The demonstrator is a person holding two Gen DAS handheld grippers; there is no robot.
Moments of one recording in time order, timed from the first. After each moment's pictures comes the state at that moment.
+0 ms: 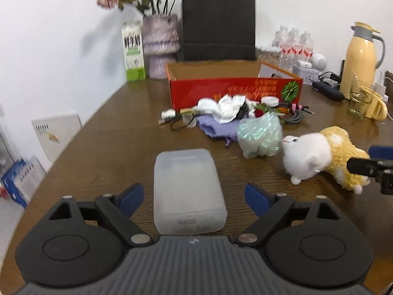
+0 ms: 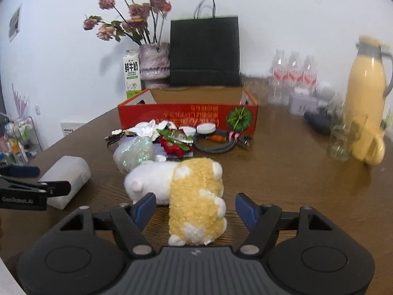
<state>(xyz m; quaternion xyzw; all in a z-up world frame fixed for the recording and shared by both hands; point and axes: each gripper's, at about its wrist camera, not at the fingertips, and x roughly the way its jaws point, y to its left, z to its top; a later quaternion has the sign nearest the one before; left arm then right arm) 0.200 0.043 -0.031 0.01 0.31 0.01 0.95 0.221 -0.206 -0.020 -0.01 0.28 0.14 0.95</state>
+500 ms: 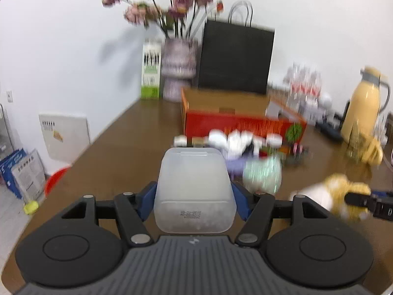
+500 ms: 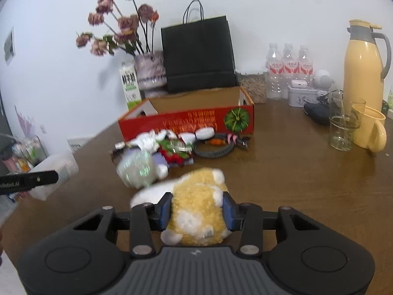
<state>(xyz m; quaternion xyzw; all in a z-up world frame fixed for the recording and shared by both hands) 0.182 0.063 0.013 -0.05 0.25 0.03 0.97 0.223 -0.231 -0.003 0.05 0.28 0.16 0.95</state>
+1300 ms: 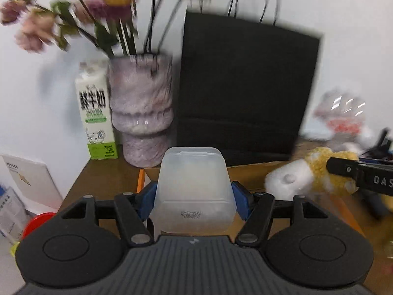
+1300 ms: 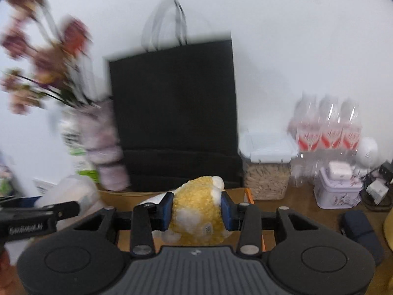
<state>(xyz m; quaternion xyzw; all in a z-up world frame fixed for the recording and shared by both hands) 0.562 0.042 0.054 -0.03 0.30 0.03 0.95 0.615 -0.178 0.071 0.02 0.29 0.11 0.95</state>
